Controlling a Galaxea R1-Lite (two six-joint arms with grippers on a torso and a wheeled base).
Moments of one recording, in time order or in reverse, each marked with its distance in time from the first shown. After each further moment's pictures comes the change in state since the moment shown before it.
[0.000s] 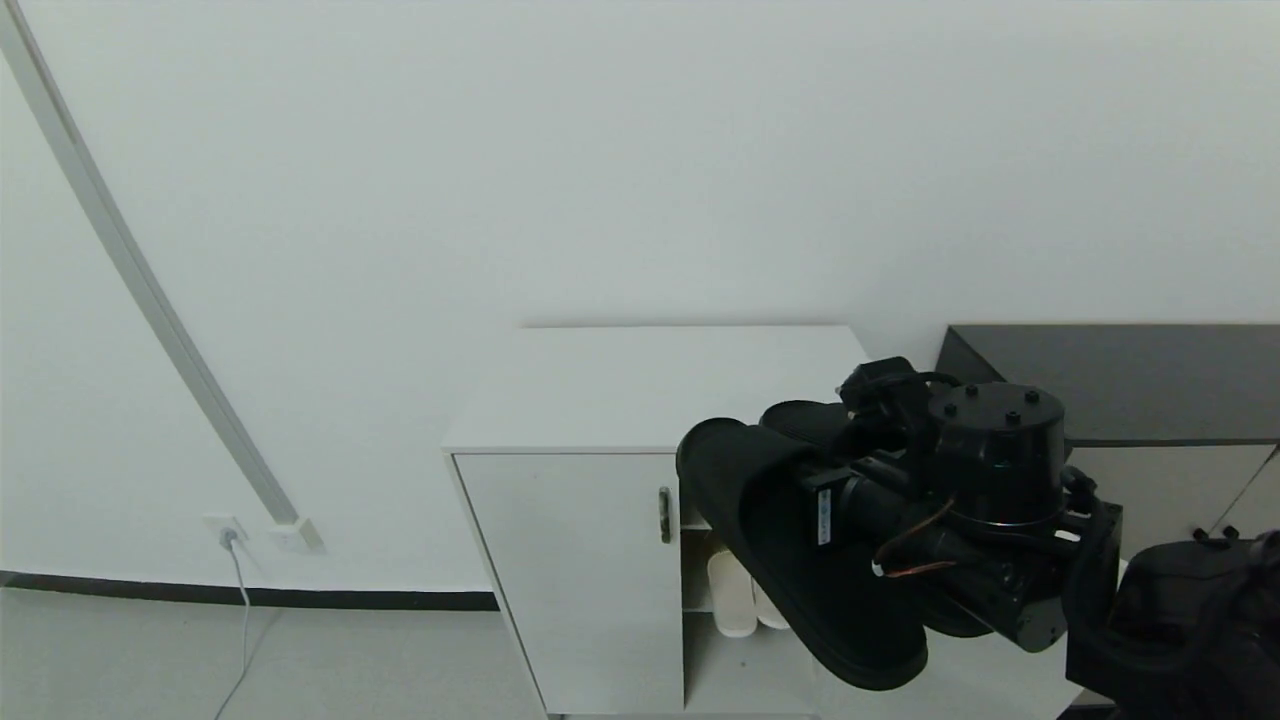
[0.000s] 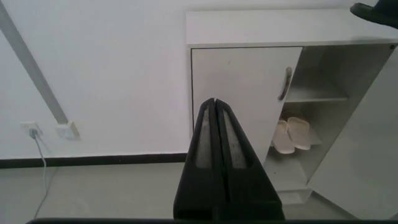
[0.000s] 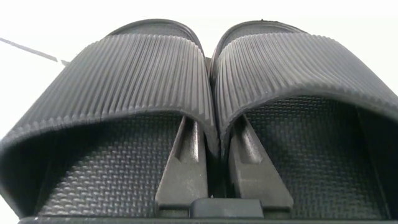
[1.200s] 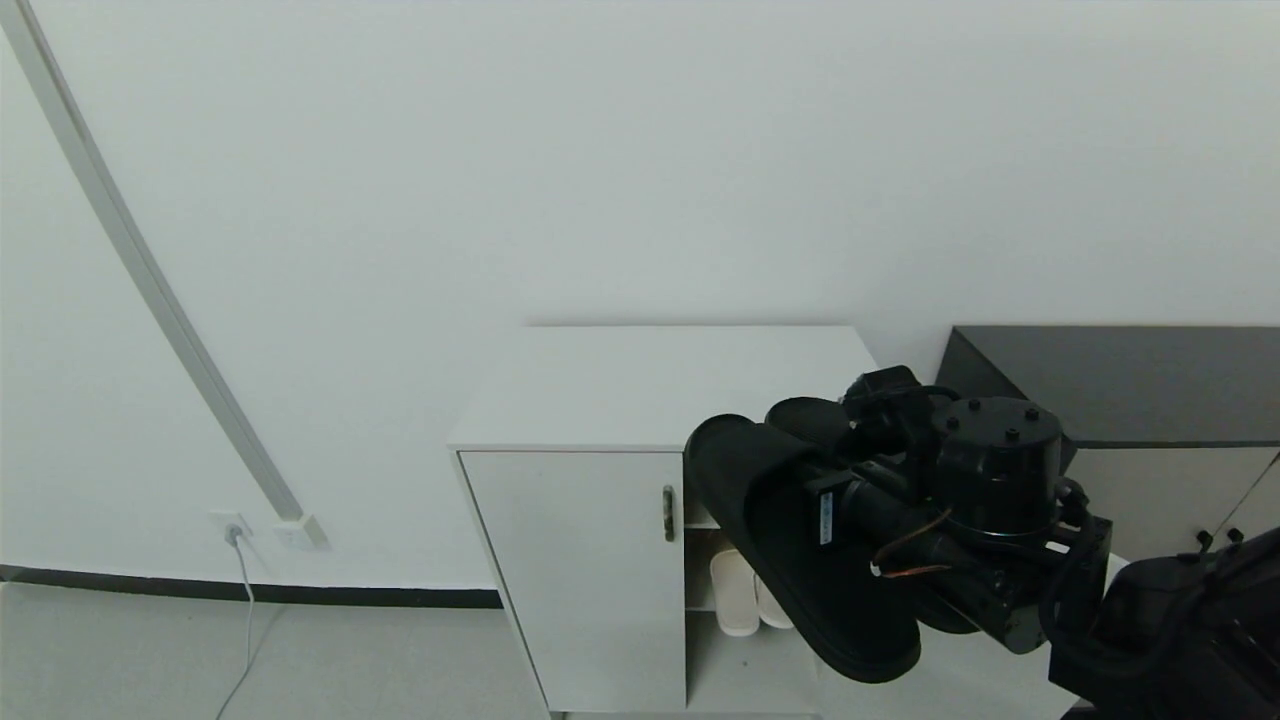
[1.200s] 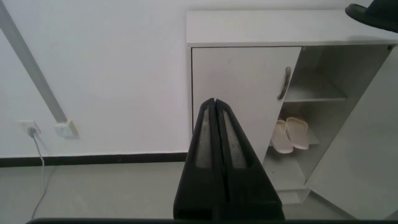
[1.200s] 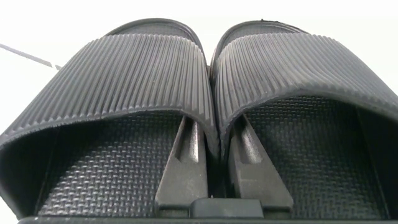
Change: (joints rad) left arm 0.000 0.000 0.000 0.000 0.000 -0.001; right arm -0.033 0.044 0.048 -0.129 0.003 -0.038
